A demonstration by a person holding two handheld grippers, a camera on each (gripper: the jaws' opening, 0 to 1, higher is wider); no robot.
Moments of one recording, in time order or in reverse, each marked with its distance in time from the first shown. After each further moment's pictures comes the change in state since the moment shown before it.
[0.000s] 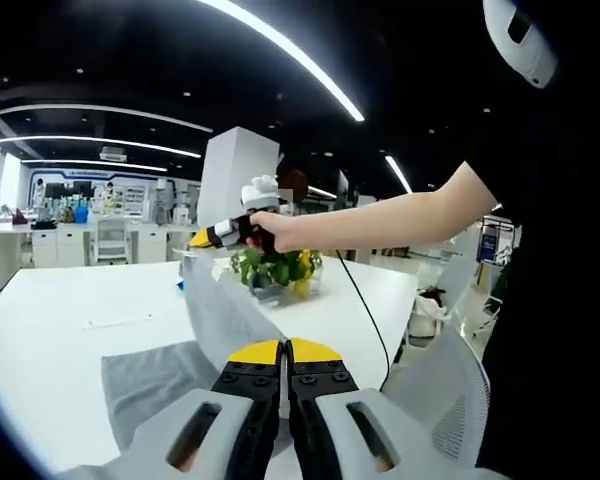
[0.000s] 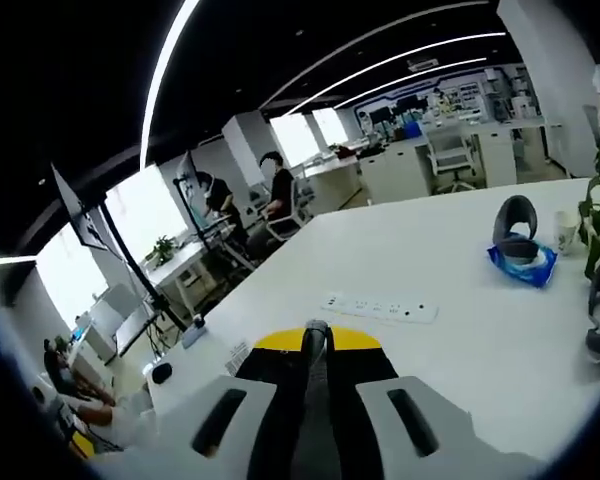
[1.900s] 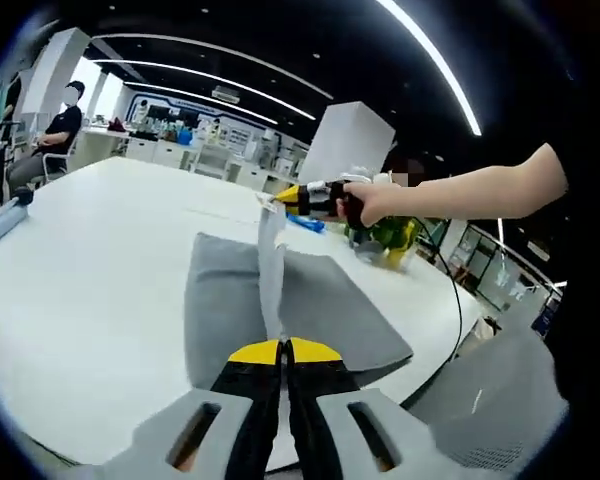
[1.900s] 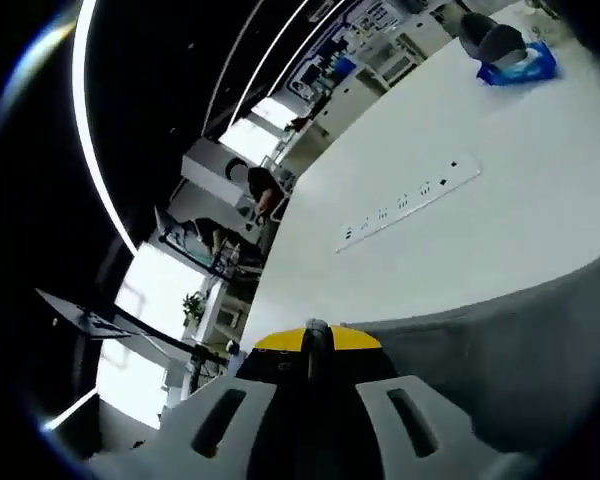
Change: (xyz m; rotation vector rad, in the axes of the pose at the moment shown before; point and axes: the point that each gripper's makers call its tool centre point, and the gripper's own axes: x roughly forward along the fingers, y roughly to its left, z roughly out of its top) left arm -0.063 0.102 -0.147 -0.398 0.108 0.382; right arm 0.115 -0.007 -0.110 0.549 0.057 0.033
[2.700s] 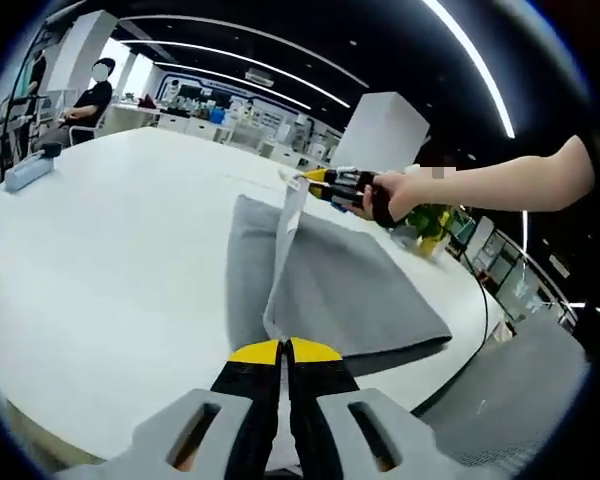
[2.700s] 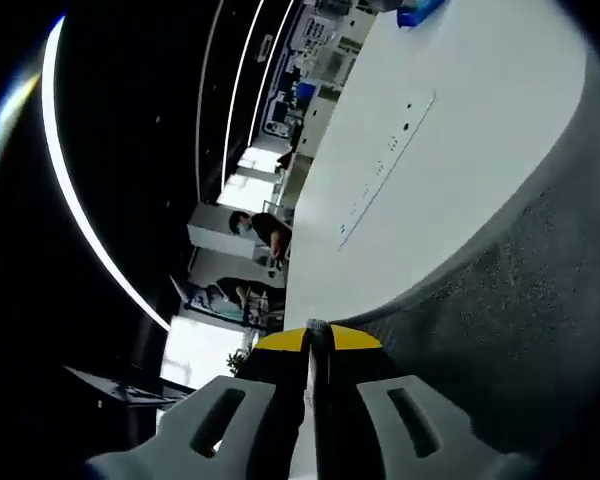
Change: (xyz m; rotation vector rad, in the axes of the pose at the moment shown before) left arm 0.014 0.047 -0.048 -0.052 0.099 0.109; right arm 0.039 -0.012 -0.032 0.277 -0.141 0.085
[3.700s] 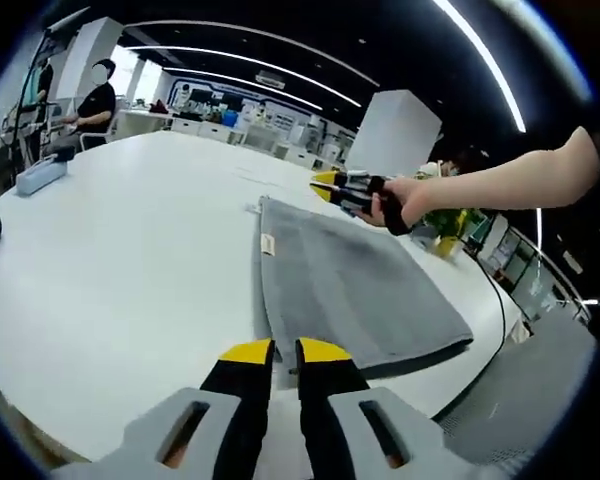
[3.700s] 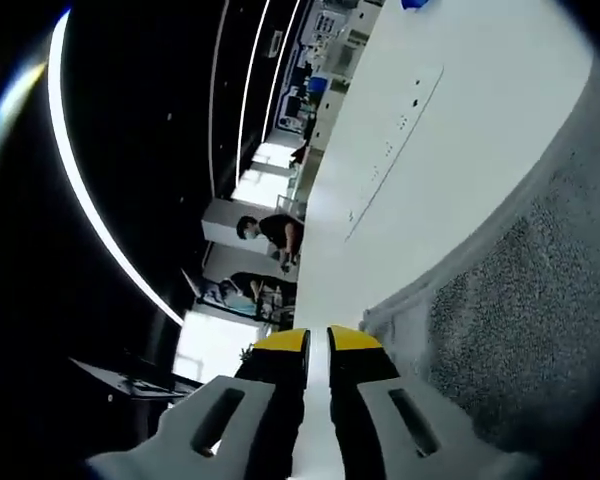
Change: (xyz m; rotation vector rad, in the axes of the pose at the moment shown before) left arm -0.002 0.018 0.014 0.028 -0.062 0.062; right arm 0.015 -0.006 -0.007 0.019 0.023 0.069
